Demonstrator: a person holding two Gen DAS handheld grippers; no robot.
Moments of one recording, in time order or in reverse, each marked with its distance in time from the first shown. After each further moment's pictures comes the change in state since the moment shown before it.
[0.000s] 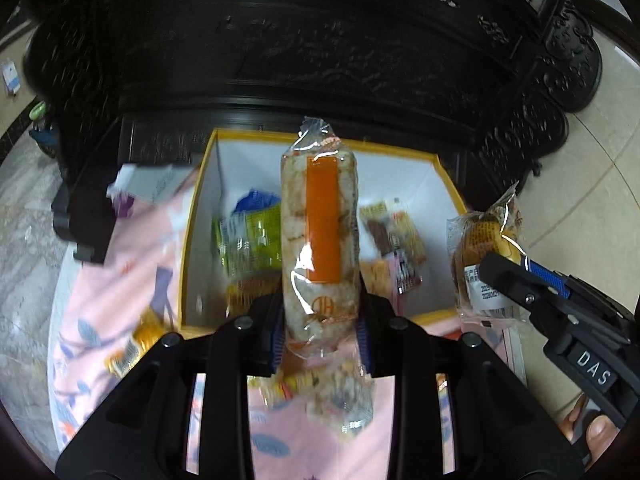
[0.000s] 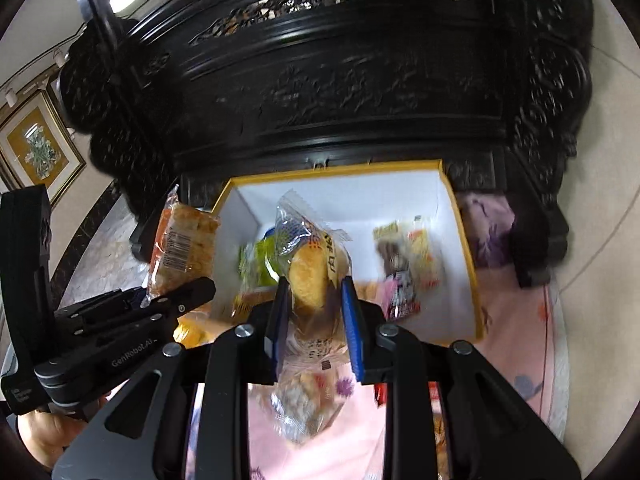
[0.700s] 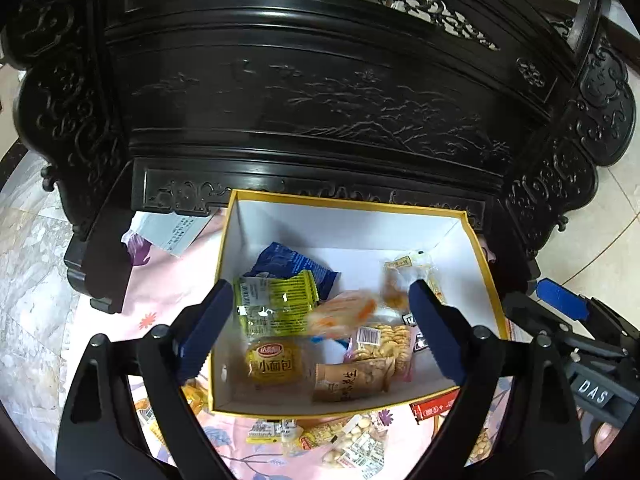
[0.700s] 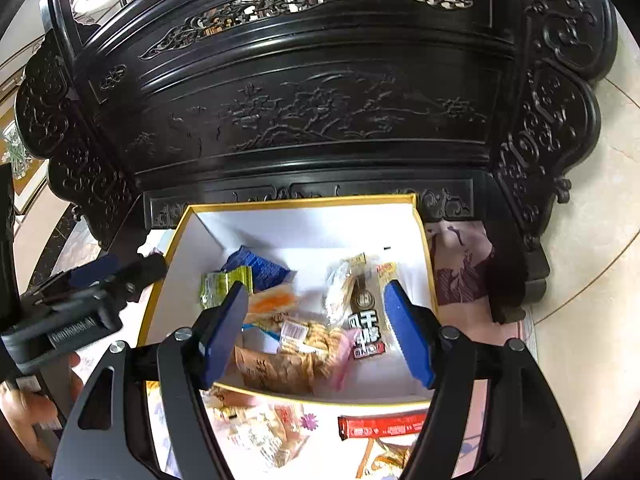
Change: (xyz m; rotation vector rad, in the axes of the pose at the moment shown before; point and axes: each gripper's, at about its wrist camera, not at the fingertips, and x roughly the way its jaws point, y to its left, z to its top) left arm 0.005 0.014 0.052 -0.030 -0.053 0.058; right arm 0.014 -0.020 0.037 -0.002 0.032 -0.087
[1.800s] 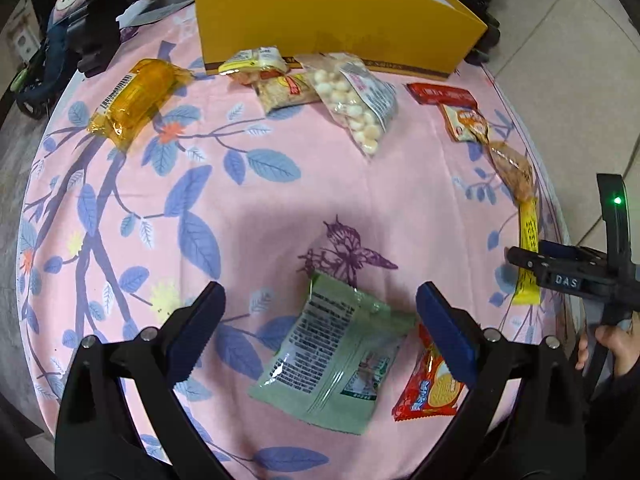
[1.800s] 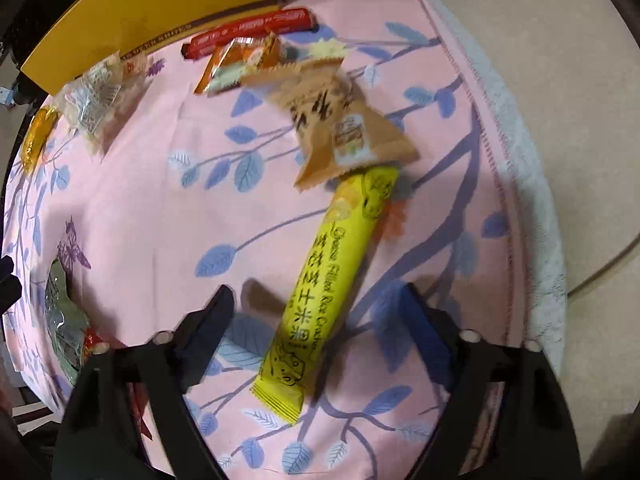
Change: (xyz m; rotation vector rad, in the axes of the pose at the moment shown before) left arm -0.048 0.015 -0.296 0.149 0.373 -0.062; right arm -0.011 -0.078 -0.329 0.168 0.469 -0.208
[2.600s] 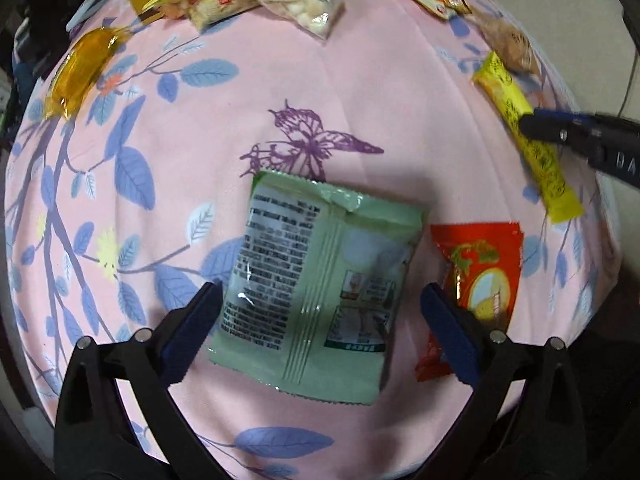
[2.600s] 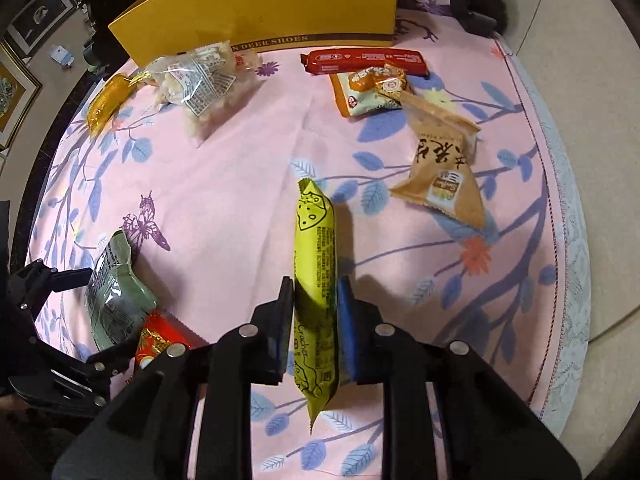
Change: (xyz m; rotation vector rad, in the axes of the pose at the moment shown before) left arm 0.051 -0.037 -0.049 0.198 0.176 0.081; right arm -0.026 0.057 -0.007 -0.195 -0.091 0.120
